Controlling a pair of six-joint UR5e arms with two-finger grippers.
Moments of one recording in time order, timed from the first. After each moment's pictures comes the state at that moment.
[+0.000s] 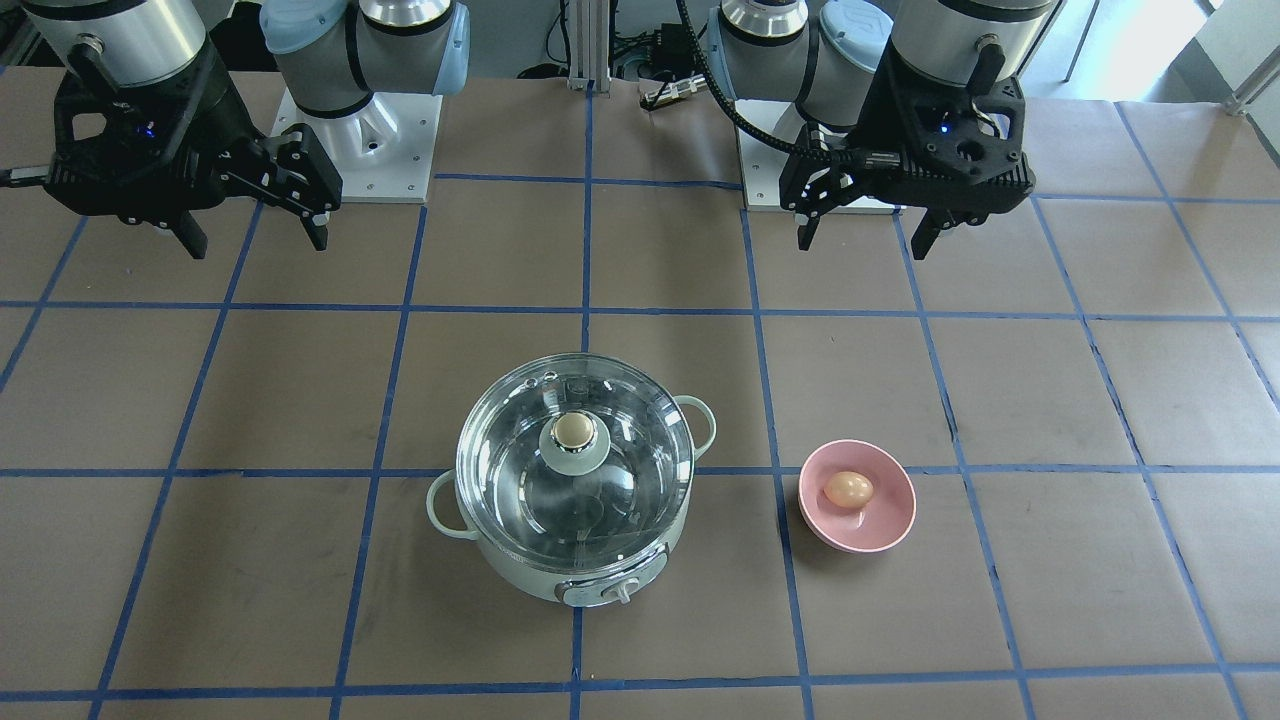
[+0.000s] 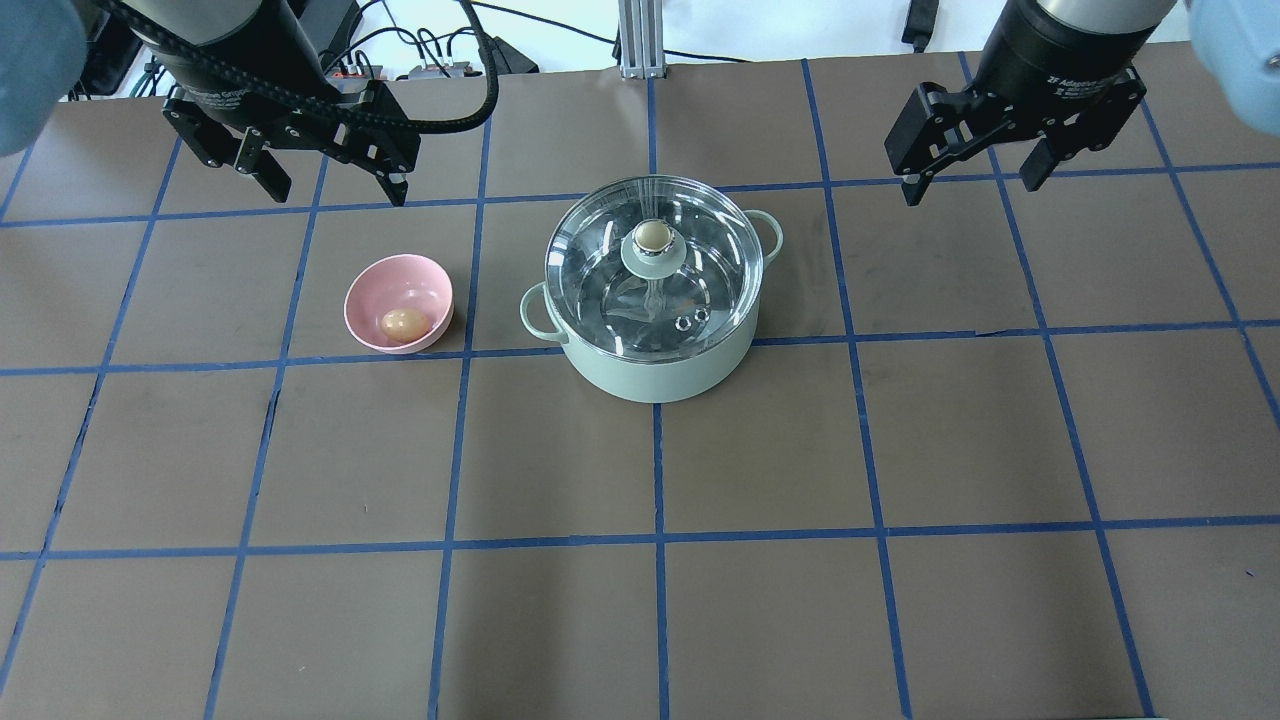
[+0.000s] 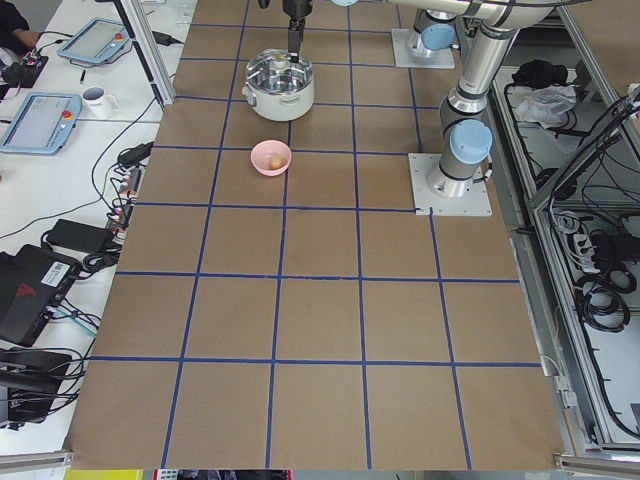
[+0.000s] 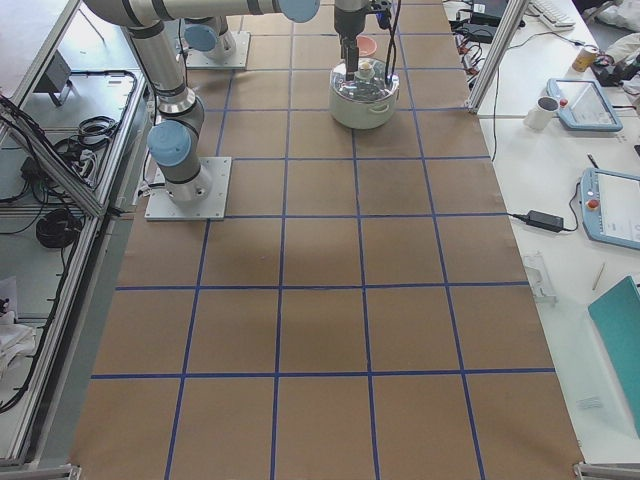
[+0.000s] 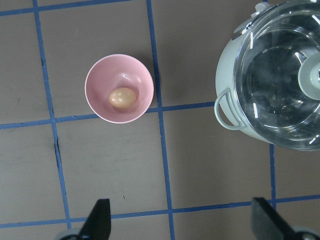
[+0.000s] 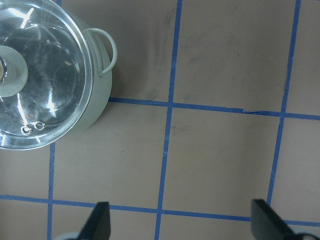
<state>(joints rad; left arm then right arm) -1.61 -1.60 -1.43 -1.64 1.58 0.05 1.54 -1.57 1.50 -1.53 -1.56 -0.12</state>
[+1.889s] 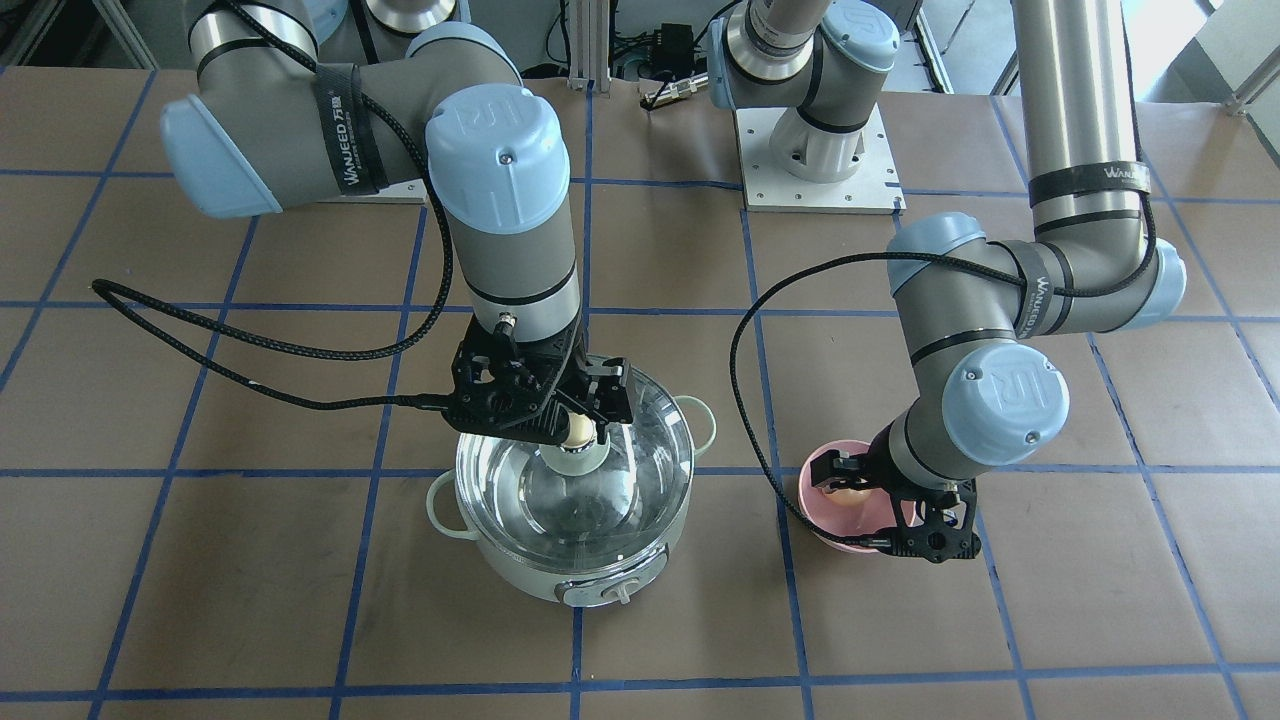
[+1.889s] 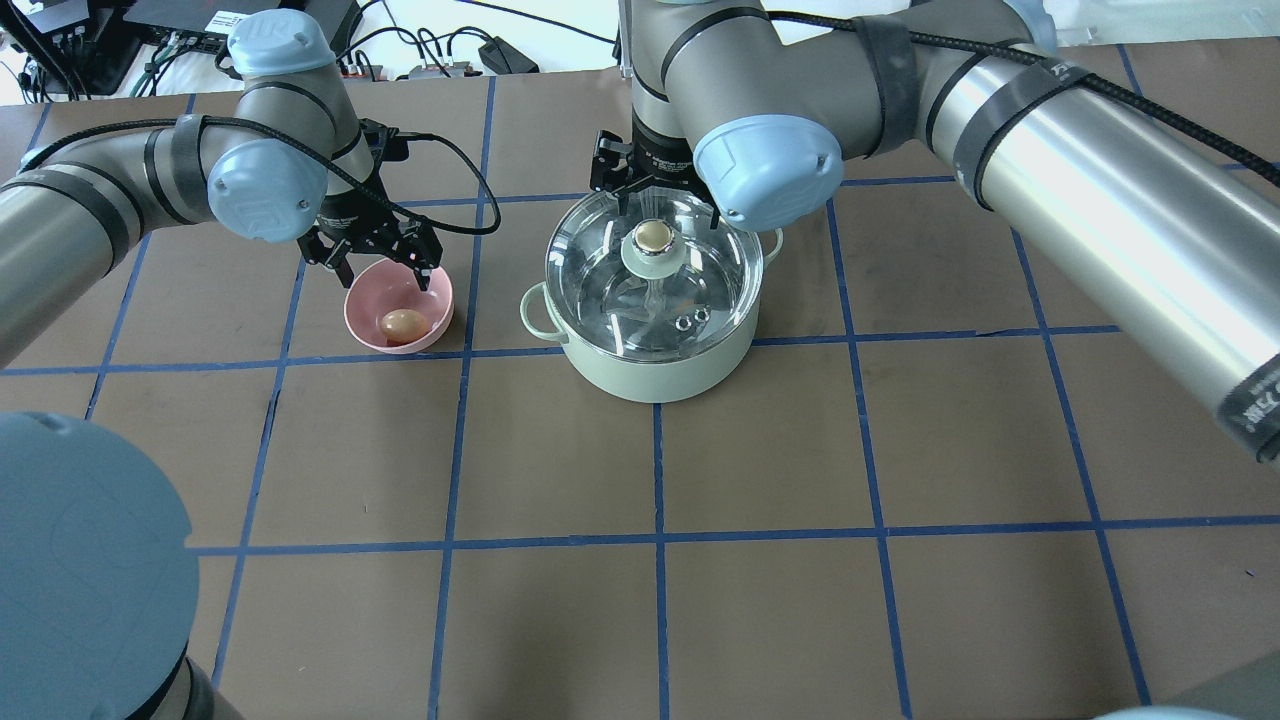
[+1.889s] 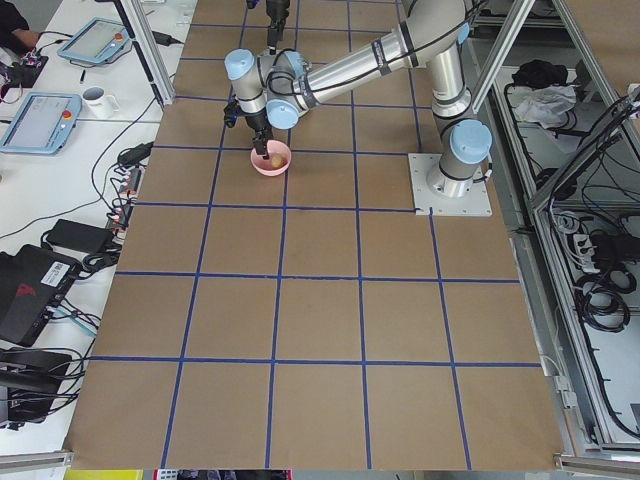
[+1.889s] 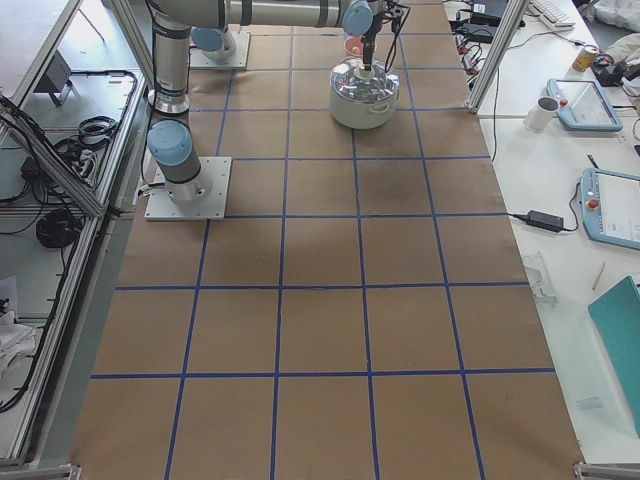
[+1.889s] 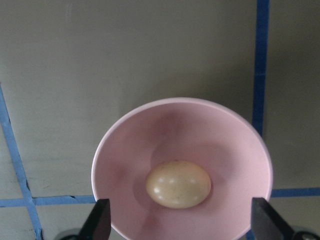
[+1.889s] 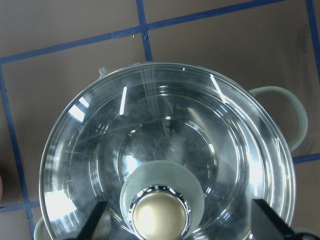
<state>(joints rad) -1.49 -2.03 -1.59 -1.24 1.65 0.14 1.90 -1.19 1.43 -1.95 -1.55 0.51</state>
